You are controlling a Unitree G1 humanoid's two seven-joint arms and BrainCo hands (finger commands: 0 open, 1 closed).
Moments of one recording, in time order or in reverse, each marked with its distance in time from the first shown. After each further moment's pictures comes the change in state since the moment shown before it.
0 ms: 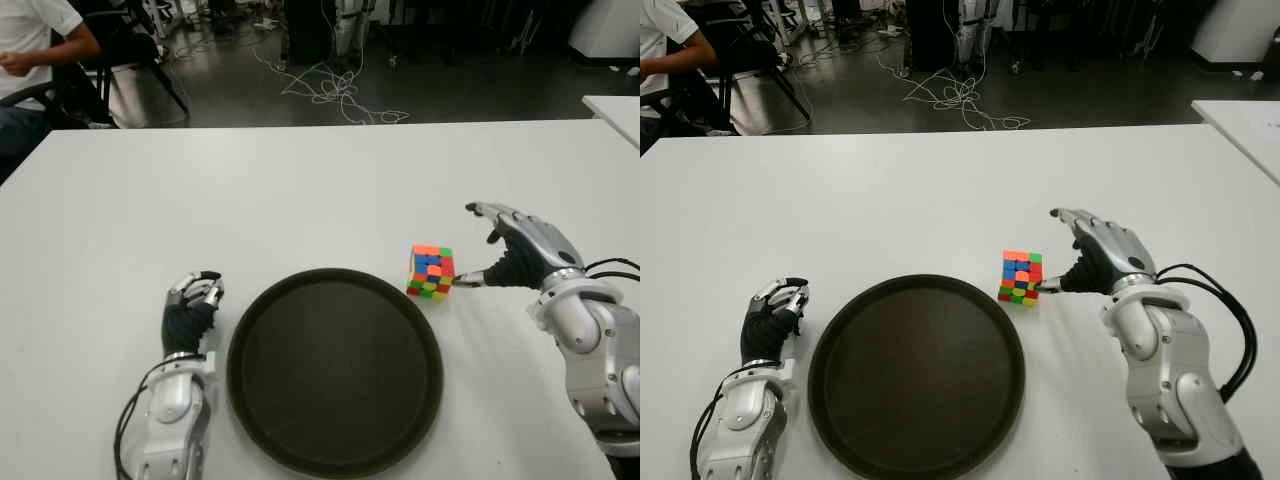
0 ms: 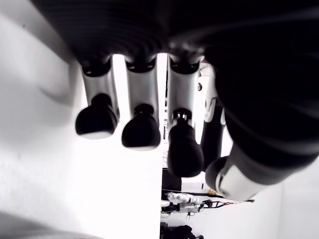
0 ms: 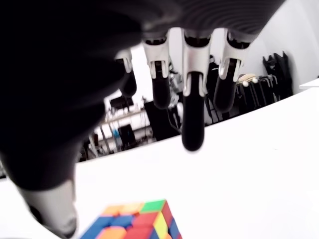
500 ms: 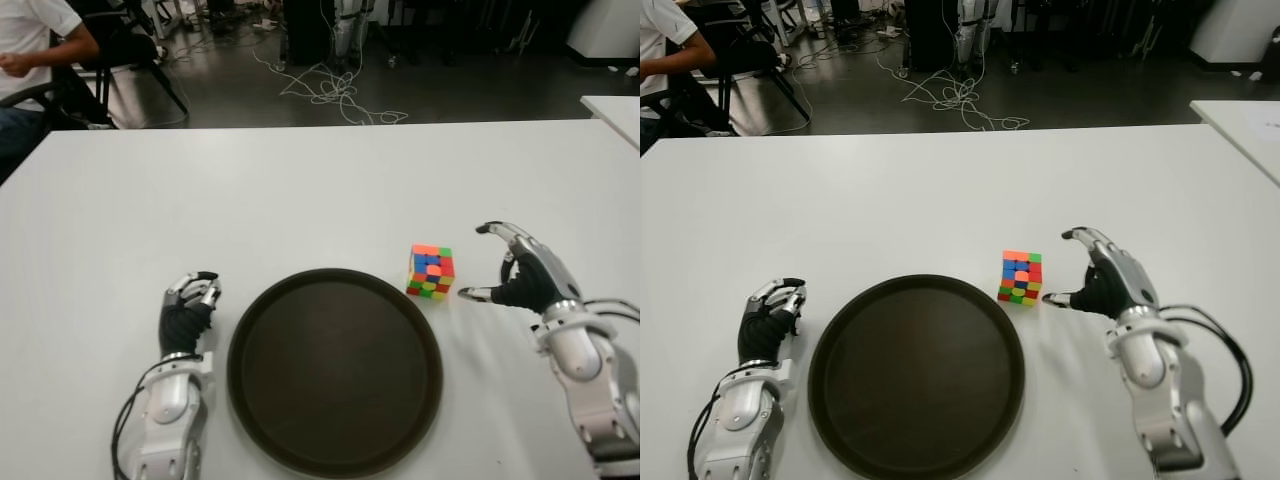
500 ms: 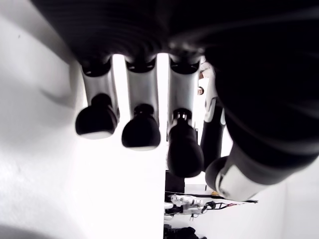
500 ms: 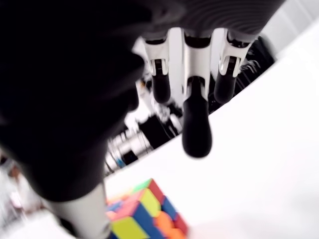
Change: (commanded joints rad) left arm -0.012 0.008 0.011 0.035 -0.010 -0.035 -0.021; right arm 0.053 0.038 -0.044 0.066 0.096 -0.077 -0.156
